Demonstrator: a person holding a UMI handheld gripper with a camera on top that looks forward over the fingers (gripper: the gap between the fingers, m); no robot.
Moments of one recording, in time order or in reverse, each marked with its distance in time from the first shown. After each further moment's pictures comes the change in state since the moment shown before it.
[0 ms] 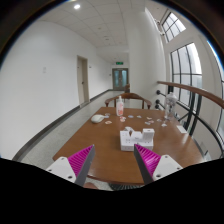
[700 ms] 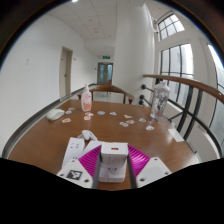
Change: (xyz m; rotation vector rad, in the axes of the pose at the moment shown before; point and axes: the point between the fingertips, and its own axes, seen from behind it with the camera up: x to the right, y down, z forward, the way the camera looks) arm 0.162 0.014 0.183 -0.052 0.179 -0.035
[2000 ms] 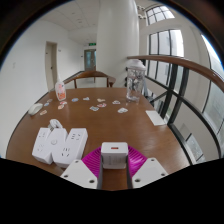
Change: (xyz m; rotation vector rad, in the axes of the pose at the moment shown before) arm 0.105 0.047 -0.010 -0.175 0.084 0.103
